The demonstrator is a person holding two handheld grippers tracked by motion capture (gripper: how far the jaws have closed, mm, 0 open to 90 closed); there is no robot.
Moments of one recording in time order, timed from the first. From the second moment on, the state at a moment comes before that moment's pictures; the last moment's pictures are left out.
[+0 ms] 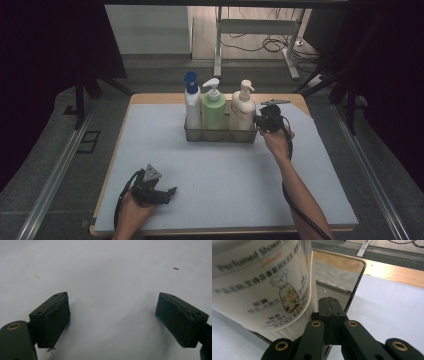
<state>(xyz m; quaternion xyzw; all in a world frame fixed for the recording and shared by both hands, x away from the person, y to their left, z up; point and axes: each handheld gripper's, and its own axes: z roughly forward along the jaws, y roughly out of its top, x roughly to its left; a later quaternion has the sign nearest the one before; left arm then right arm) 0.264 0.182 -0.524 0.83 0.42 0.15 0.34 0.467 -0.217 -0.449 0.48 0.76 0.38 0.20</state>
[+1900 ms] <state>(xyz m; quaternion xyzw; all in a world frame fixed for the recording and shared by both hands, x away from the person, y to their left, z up) 0.264 0.182 -0.523 0.83 0.42 0.15 0.34 0.468 -0.183 -0.465 0.47 0.78 0.39 0.17</state>
